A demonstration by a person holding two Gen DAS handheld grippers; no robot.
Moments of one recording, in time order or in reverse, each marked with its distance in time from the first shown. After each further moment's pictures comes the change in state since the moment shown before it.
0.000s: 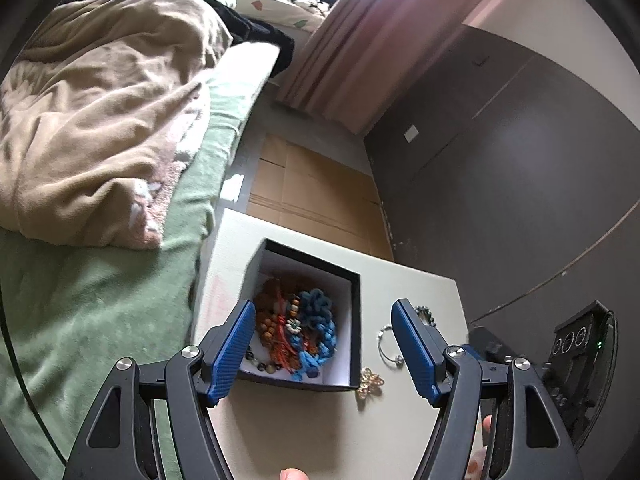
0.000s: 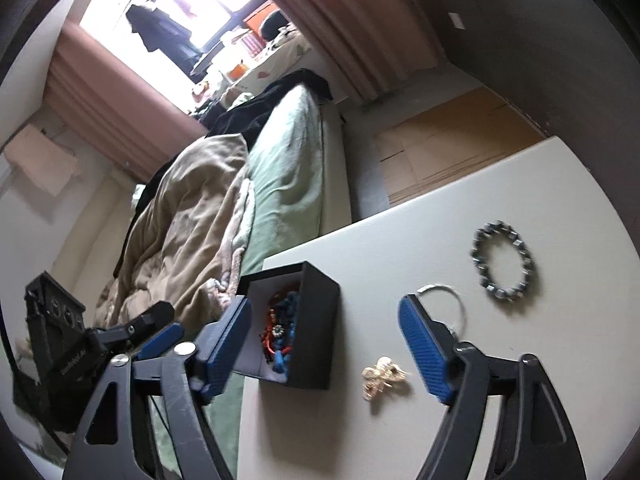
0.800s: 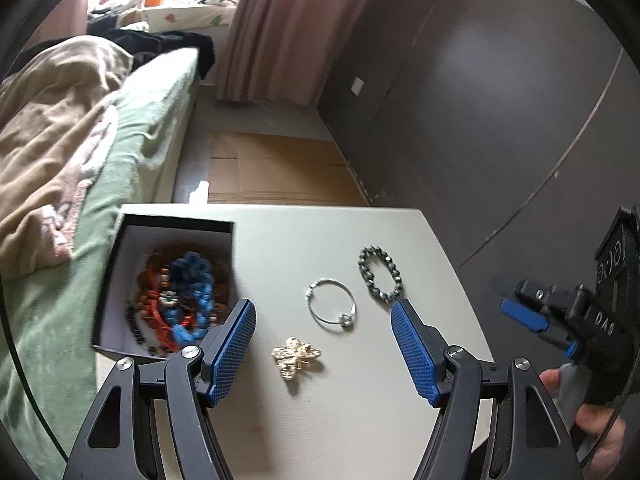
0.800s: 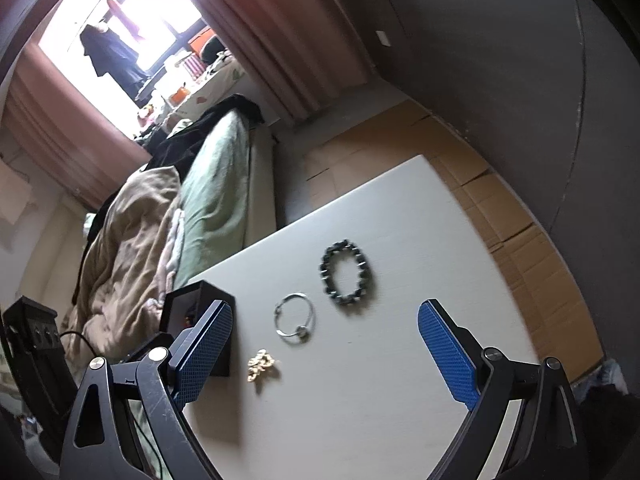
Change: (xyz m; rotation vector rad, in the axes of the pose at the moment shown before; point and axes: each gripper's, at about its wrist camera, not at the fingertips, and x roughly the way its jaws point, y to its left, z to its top) left arm 0.053 -0.103 -0.056 0.294 0.079 0.008; right arm -0.075 -0.079 0.012 0.060 -0.046 -0.203
